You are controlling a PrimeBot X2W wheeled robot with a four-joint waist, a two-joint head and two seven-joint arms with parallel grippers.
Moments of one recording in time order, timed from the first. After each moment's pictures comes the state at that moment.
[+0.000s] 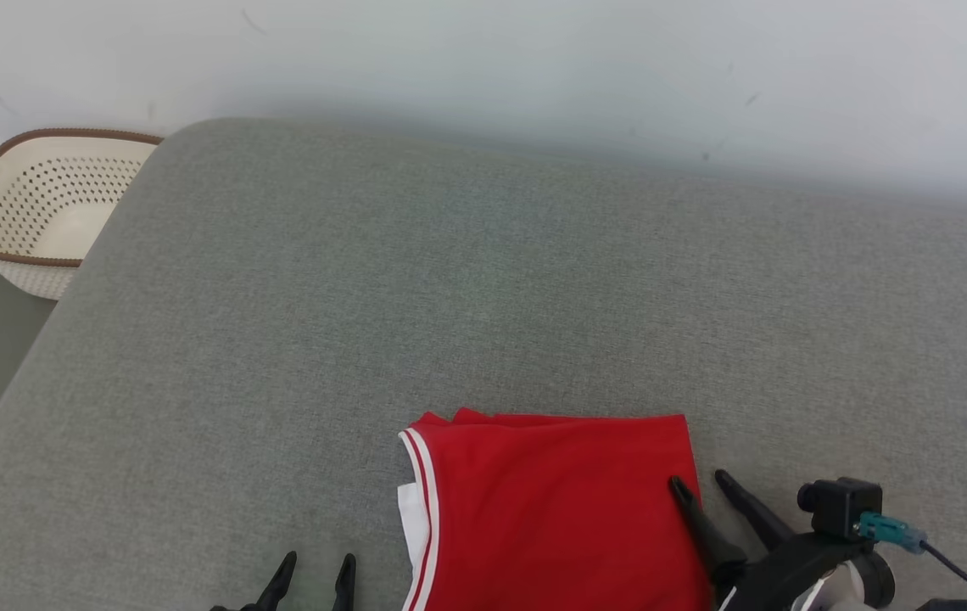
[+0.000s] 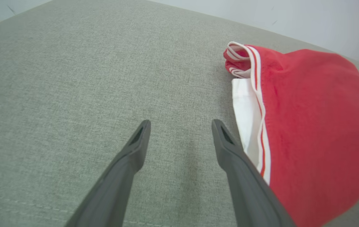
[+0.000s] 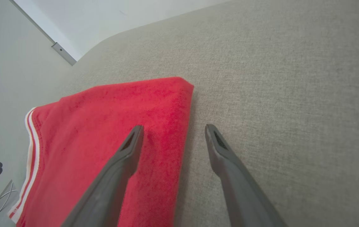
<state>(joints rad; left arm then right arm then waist) -0.11 0.05 -0.21 0.36 -0.21 -0.01 -0.26 -0.35 -0.44 0.85 0.48 0.92 0.13 -0.26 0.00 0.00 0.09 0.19</state>
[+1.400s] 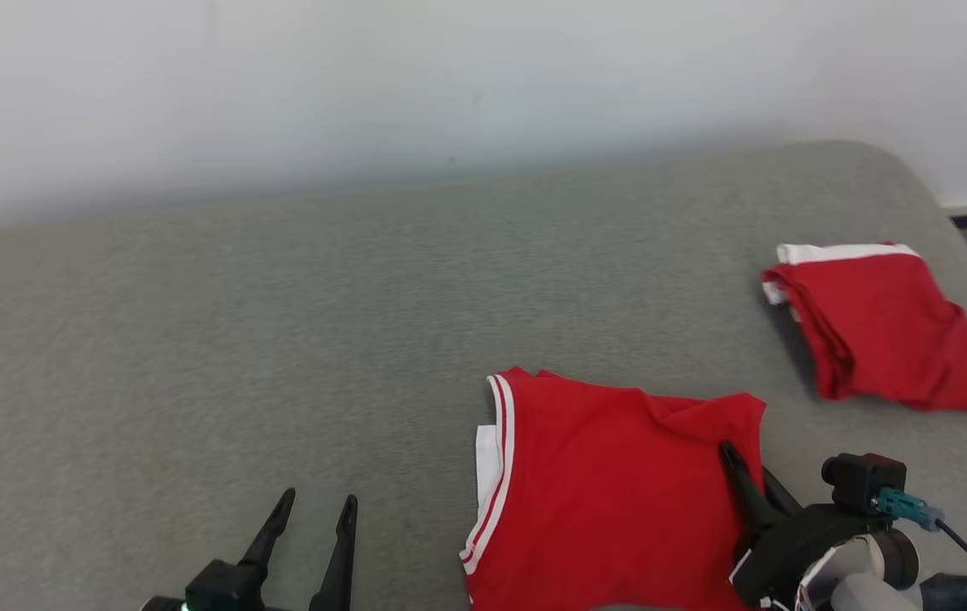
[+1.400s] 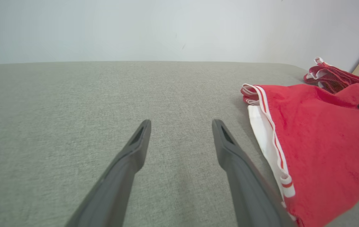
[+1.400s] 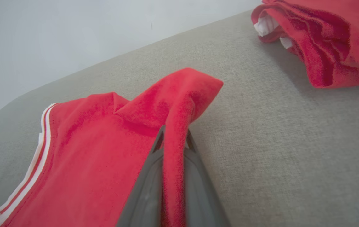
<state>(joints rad) -0.15 0.05 -0.19 0.26 -0.13 -0.01 -0.26 -0.39 -0.35 0.68 0.62 0.80 0.13 -0.26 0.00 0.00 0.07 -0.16</state>
